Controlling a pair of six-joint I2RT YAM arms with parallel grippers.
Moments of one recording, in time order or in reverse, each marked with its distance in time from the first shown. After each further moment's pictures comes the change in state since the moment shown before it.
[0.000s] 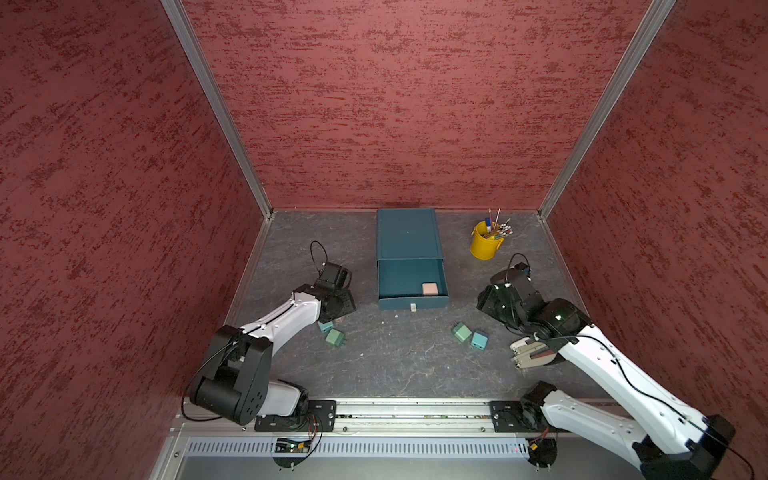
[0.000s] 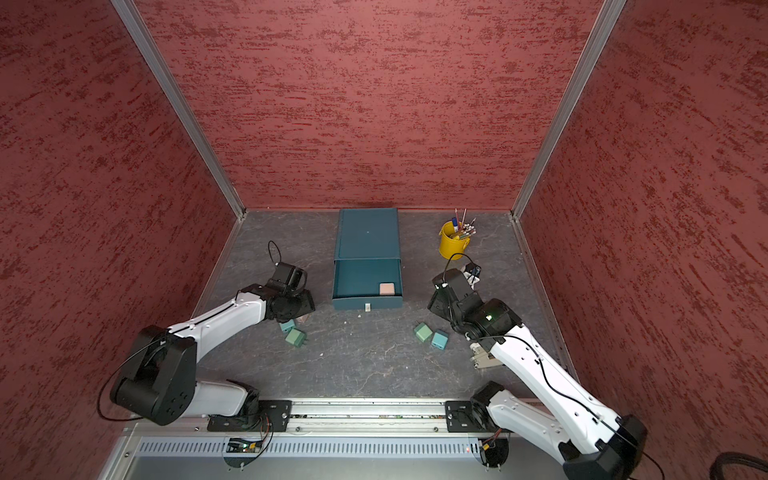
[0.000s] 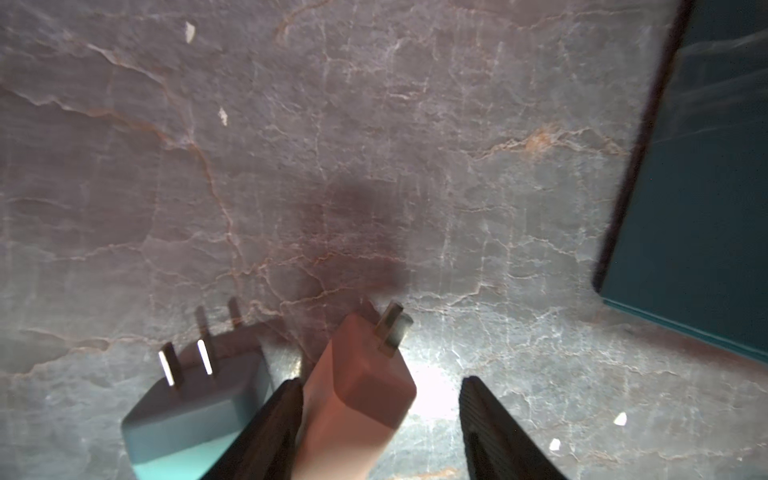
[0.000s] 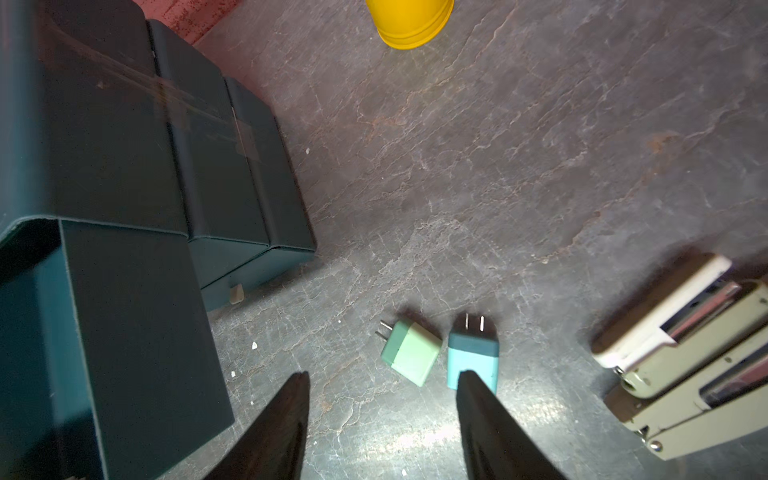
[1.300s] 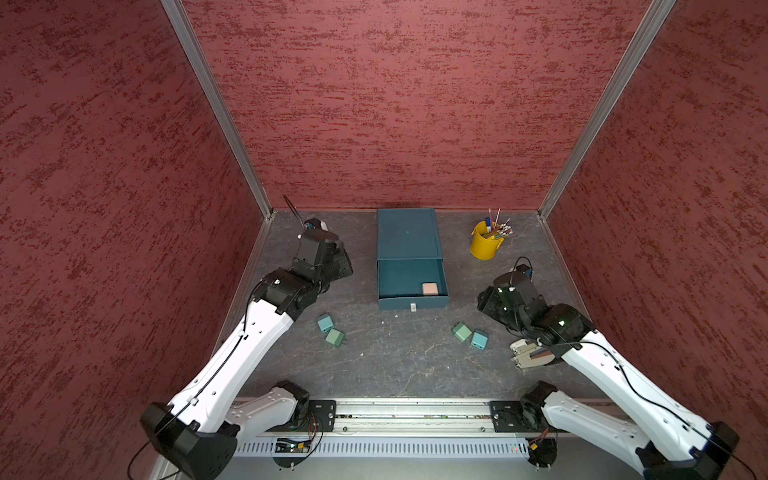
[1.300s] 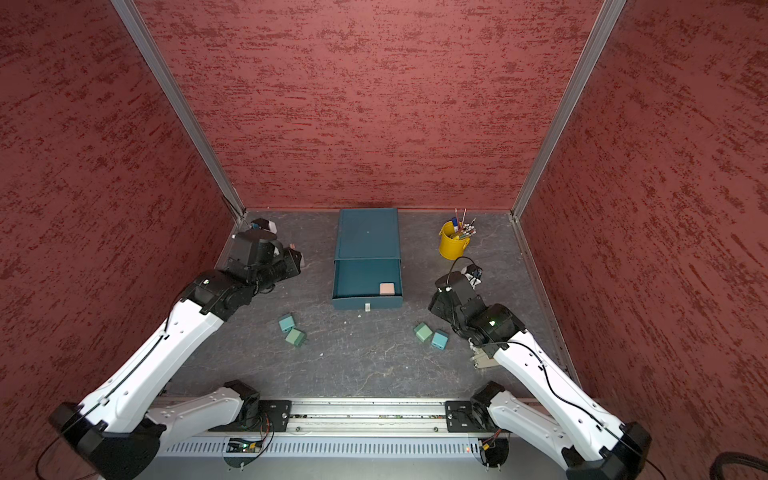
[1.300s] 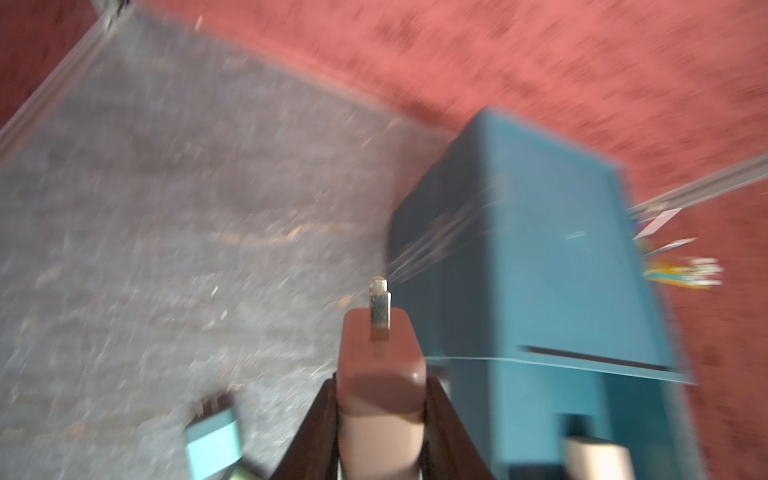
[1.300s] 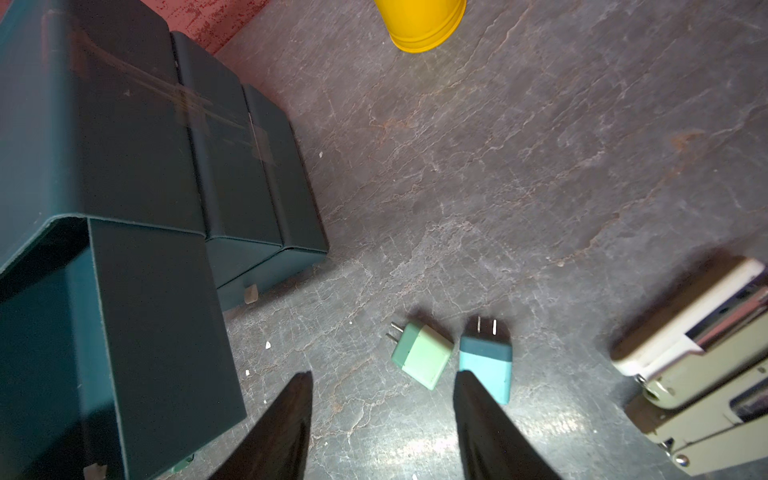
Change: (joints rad) left arm -0.154 -0.306 0.491 -0.245 -0.184 0.039; right arm -0.001 -0.042 -0.040 0.047 -0.014 0.003
